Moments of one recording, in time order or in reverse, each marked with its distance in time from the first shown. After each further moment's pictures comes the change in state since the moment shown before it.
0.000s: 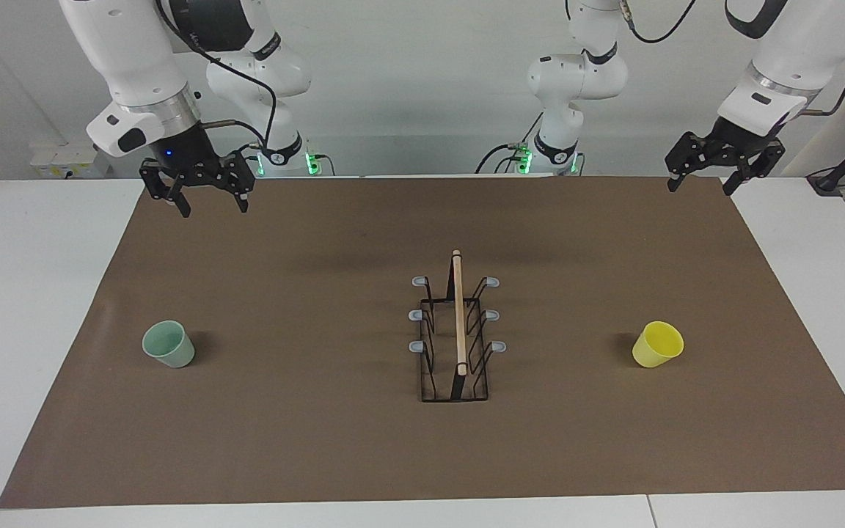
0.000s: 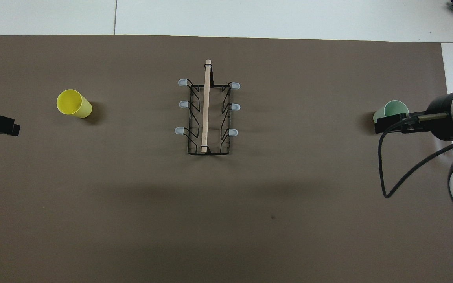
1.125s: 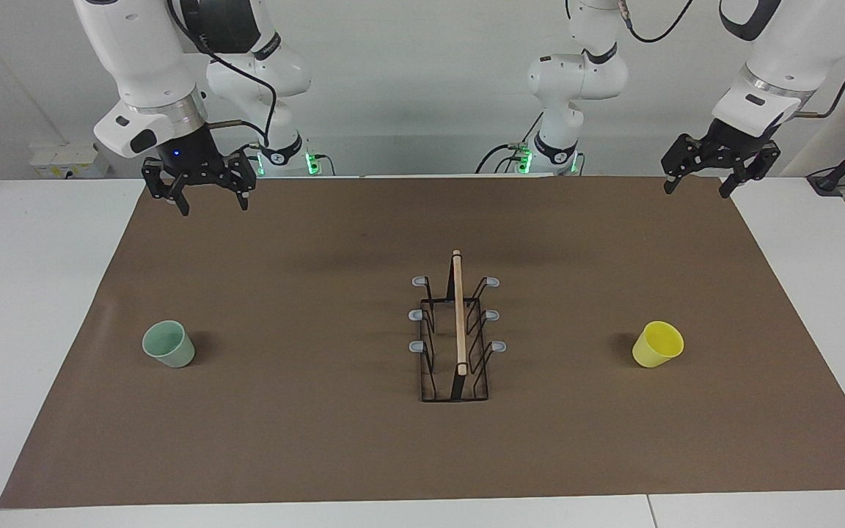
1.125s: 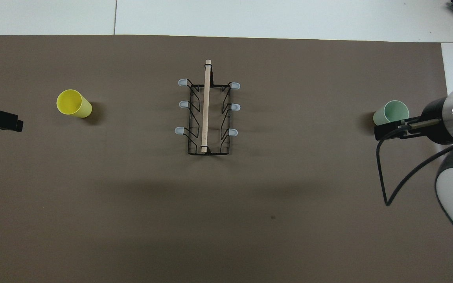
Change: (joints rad) left arm -0.013 0.017 0.016 -0.007 -0.010 0.045 -0.004; right arm 0.017 0.000 0.005 -0.006 -0.059 -0.028 -0.051
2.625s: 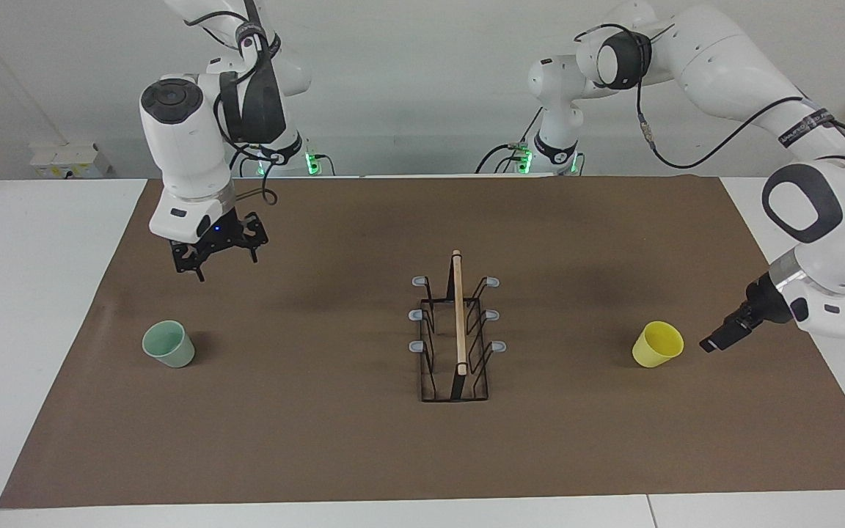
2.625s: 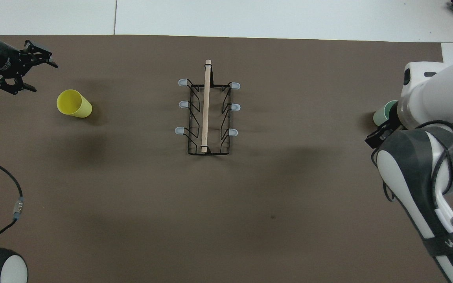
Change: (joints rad) left arm 0.152 0.734 0.059 0.475 -0.323 0.201 -0.696; right arm -0.007 0.120 -0.009 -0.127 -0.208 0.197 -0.551
